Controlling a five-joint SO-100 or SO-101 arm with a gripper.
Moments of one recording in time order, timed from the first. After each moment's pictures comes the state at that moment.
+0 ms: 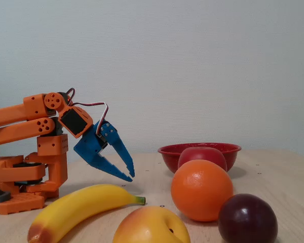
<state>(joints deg) -2.7 189.3 179.2 59.7 -0.1</state>
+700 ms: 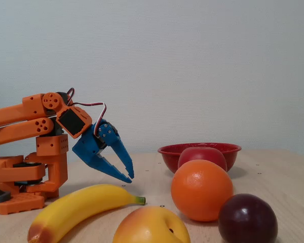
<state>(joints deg) 0.4 189.3 179.2 59.7 2.5</state>
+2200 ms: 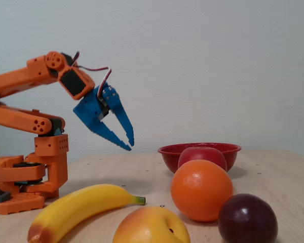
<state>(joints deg) 5.8 162.1 142.7 67.3 -8.3</state>
